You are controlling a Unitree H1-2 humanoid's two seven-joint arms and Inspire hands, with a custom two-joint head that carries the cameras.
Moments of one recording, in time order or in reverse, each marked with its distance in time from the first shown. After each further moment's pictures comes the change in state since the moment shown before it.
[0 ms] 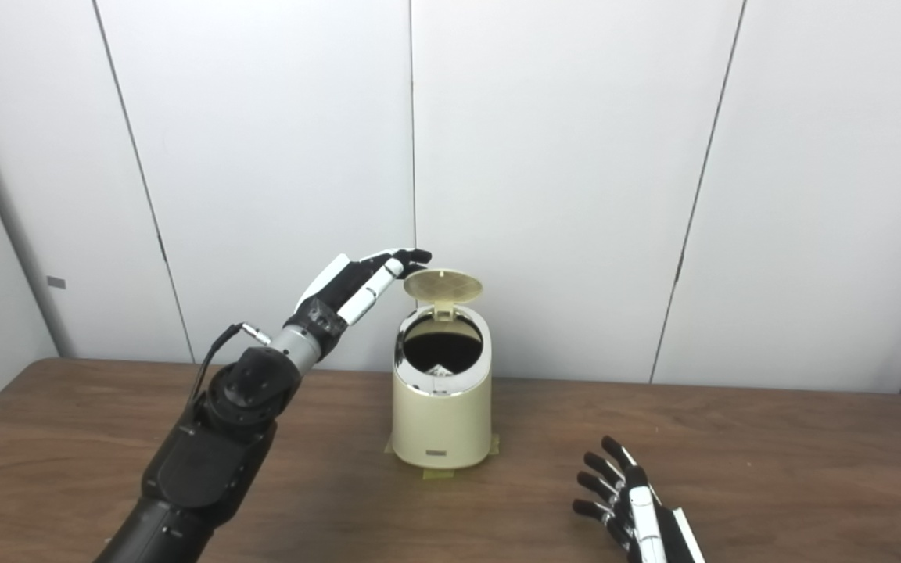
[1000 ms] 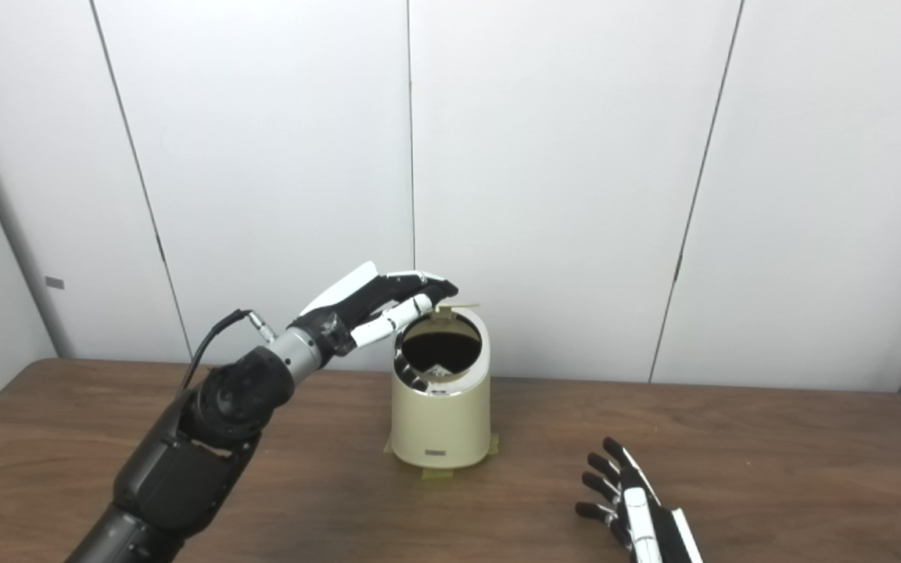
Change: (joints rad) left arm 0.041 0.093 -0.135 -0.221 0.209 0.030 -0.129; right arm 0.013 0.012 0.023 -0.010 -0.068 -0.001 -0.055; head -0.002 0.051
